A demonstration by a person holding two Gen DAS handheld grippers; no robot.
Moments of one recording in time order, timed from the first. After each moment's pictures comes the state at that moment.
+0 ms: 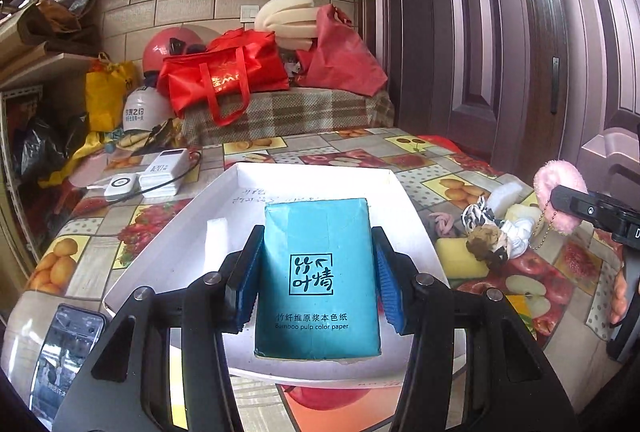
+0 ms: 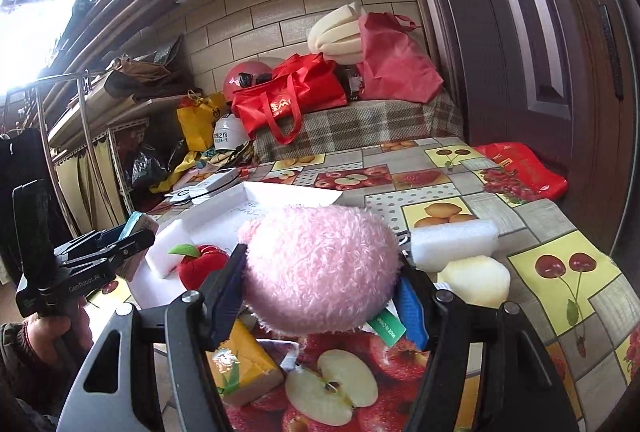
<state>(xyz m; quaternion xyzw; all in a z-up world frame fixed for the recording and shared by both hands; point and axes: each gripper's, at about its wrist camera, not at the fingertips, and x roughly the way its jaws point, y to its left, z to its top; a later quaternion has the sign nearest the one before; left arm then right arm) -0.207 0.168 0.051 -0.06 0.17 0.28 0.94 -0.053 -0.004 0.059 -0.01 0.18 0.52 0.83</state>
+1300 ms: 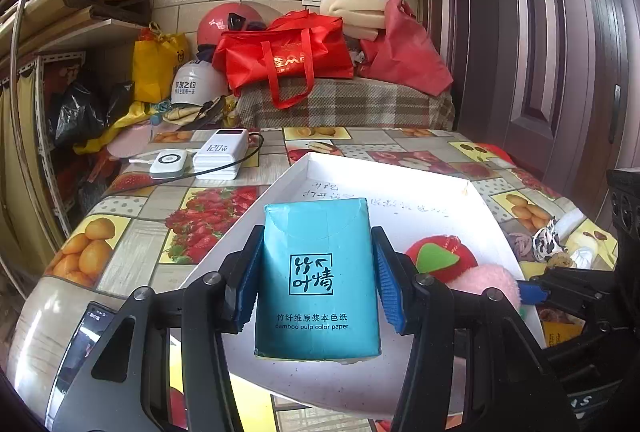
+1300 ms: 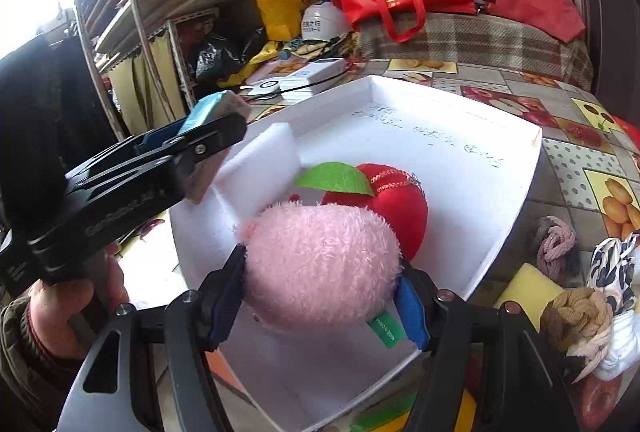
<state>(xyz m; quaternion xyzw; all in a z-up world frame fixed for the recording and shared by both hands) -0.217 0.233 0.046 -0.11 0.17 0.36 0.91 -0.106 0.157 0.022 -0.14 0.30 0.61 0.72</state>
